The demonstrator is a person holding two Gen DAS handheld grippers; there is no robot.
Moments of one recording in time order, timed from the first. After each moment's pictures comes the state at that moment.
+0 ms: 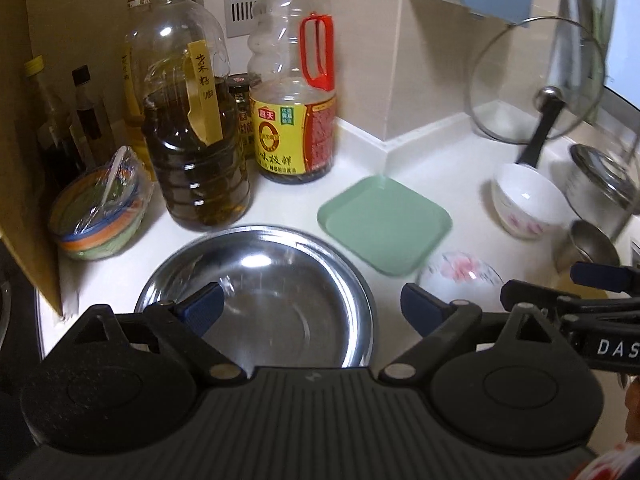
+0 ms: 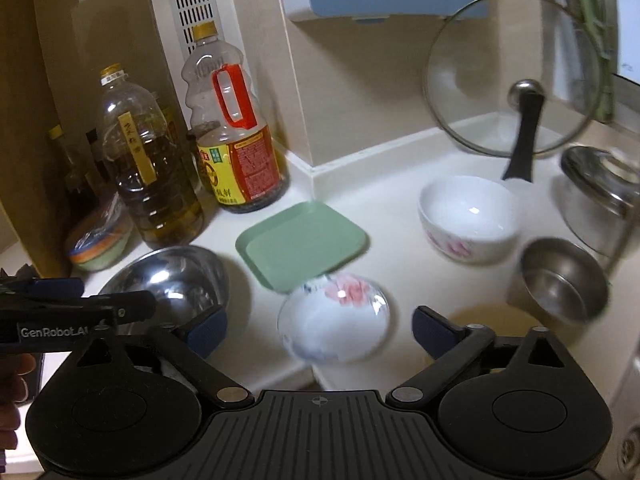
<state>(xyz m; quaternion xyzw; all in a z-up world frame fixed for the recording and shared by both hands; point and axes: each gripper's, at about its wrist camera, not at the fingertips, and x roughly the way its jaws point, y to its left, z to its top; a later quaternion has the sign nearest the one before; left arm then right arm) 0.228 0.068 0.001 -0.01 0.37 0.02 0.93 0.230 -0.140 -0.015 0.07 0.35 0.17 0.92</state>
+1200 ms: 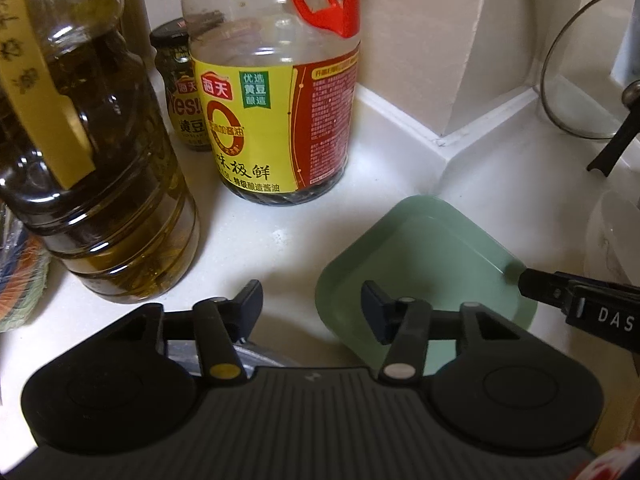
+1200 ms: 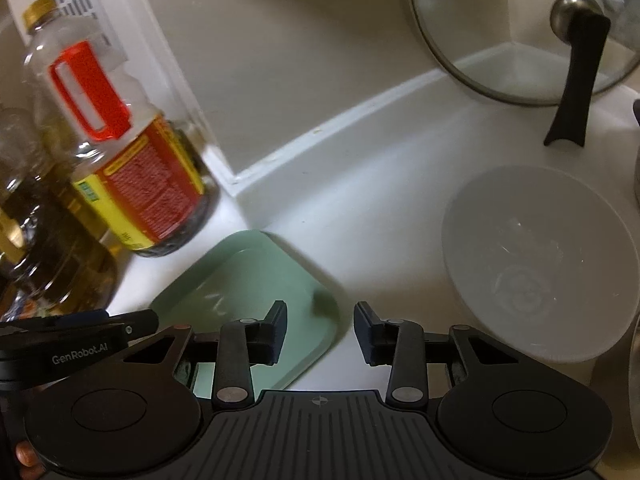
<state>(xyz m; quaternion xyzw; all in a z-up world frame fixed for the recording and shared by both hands) 0.402 0.072 -0.071 -0.01 0.45 0.02 0.89 0.405 -0.143 -0.075 0.13 0.43 0.12 0.89</state>
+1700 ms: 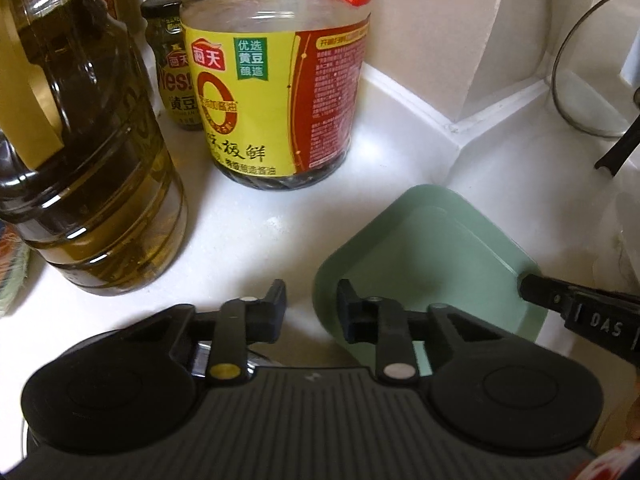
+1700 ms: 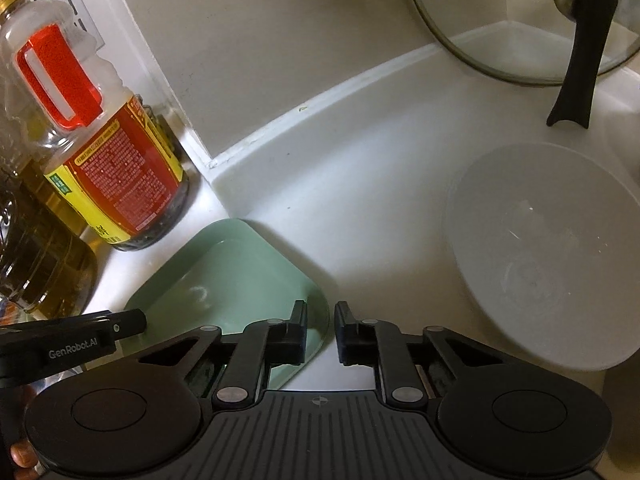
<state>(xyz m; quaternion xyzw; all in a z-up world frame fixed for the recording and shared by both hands) 0.417 0.073 -0.085 -0.03 0.47 0.02 0.88 0.418 -0.138 -0.089 0.12 0.45 0.11 0.88</state>
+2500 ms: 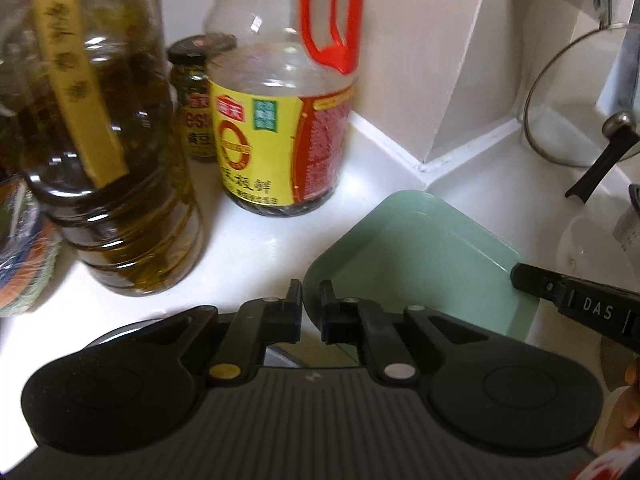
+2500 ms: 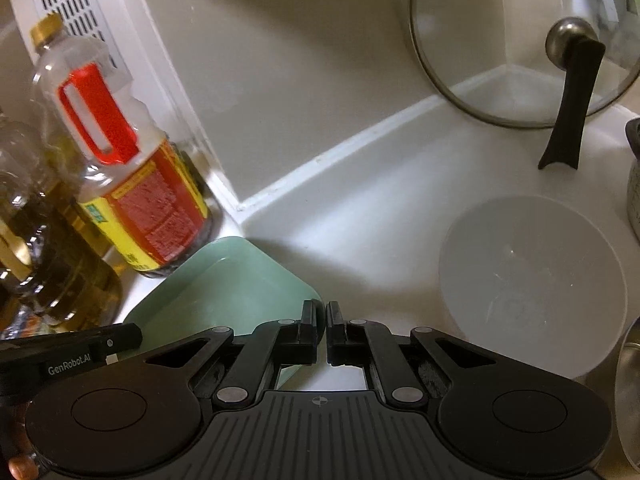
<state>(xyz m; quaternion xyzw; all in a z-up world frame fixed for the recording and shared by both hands) 0.378 0.080 -0.042 -0.05 0.43 0.02 0.90 0.396 -0.141 -0.050 0.13 0.40 0.13 0.90</state>
